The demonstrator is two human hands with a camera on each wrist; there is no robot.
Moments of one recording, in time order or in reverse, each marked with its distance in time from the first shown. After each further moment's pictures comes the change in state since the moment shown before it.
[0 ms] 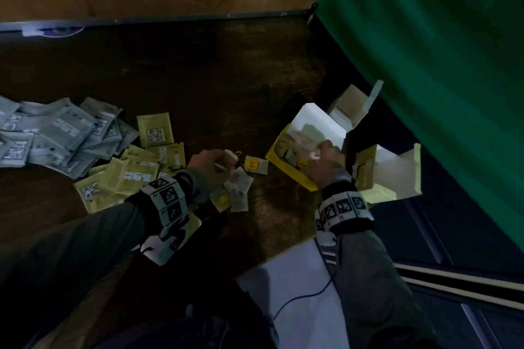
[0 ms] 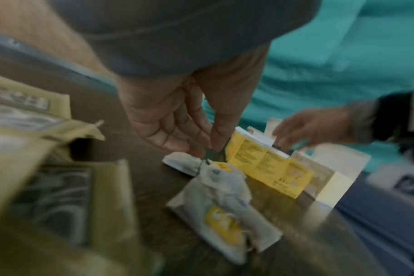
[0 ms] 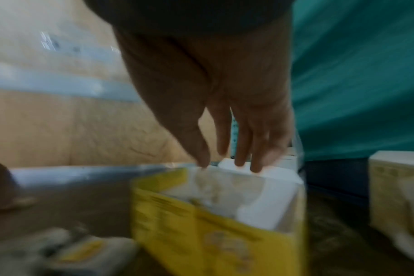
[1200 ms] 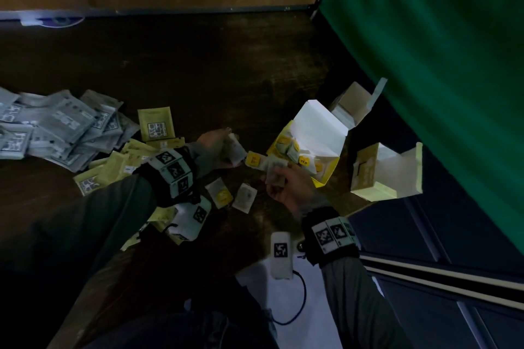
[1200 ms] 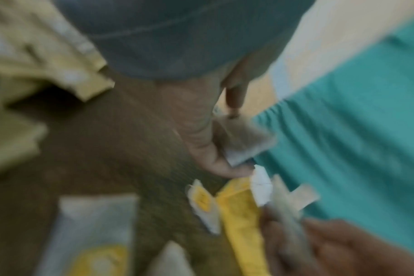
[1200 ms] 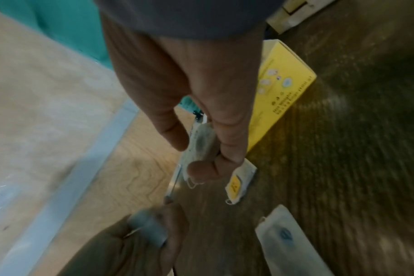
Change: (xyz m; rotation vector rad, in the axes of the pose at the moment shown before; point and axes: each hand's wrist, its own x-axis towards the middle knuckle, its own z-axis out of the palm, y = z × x) left_hand 0.026 0.026 -0.011 -0.936 -0.026 -0.397; right_hand -0.044 -0.019 0.057 1.337 -0.483 0.188
